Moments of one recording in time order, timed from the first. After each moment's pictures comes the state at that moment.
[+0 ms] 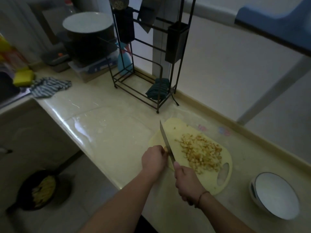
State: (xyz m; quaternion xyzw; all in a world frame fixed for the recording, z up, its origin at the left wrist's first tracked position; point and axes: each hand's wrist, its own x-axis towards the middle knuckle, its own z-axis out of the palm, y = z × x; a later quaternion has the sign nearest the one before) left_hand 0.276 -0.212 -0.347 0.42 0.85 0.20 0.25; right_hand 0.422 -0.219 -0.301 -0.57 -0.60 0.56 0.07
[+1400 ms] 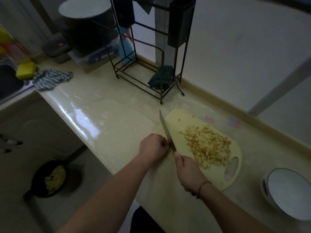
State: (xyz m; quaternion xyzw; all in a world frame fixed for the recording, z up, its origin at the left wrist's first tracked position) left_hand 0.251 -0.202 -0.346 0.51 0.81 0.15 0.22; right_hand 0.411 -0.204 -0.321 -0.54 -0.69 0.47 0.06
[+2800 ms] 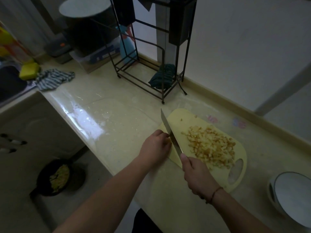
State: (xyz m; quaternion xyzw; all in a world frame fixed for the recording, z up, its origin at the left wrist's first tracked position) left_hand 0.245 -0.204 -0.364 0.59 0.75 0.27 0.16; right_hand 0.429 -0.193 -0.327 -0.51 -0.70 0.49 0.10
